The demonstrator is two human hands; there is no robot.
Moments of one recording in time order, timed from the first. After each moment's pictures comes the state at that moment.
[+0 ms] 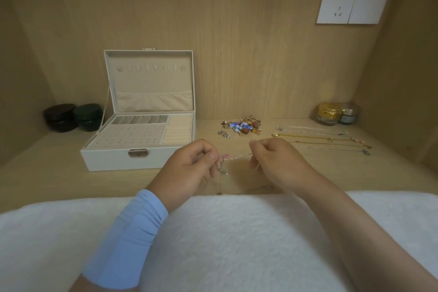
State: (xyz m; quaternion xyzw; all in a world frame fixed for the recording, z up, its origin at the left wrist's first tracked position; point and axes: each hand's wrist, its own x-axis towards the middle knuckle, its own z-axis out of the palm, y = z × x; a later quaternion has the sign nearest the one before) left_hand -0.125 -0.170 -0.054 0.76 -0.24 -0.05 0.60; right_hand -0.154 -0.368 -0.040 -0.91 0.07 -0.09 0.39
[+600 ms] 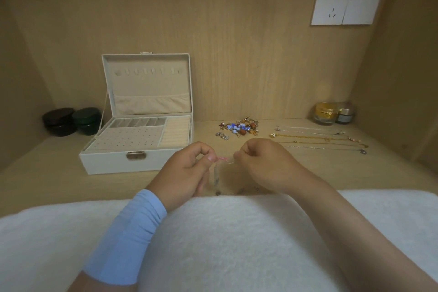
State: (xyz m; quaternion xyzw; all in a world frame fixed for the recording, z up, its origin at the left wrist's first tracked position) left_hand -0.116 -0.171 -0.062 0.79 -0.24 -0.06 0.56; right_hand -0.153 -0.361 -0.040 -0.93 0.04 -0.08 0.35
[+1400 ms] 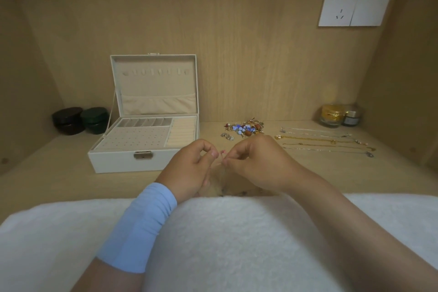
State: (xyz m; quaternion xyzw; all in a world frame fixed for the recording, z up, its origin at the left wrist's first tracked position) left_hand -0.108 -0.174 -0.057 0.84 -0.20 -0.02 0.50; right_hand -0.139 -0.352 -0.042 -0.93 -0.08 -0.11 0.34
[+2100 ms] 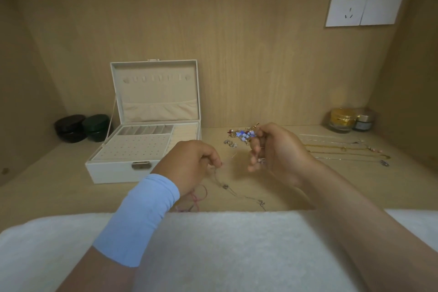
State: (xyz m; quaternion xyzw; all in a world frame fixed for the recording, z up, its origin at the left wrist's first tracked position) left_hand -0.079 -0.176 -0.038 0.92 -0.24 0.05 0.31; right_hand -0.099 -0.382 -0.034 -0.62 0.03 0.00 0.78
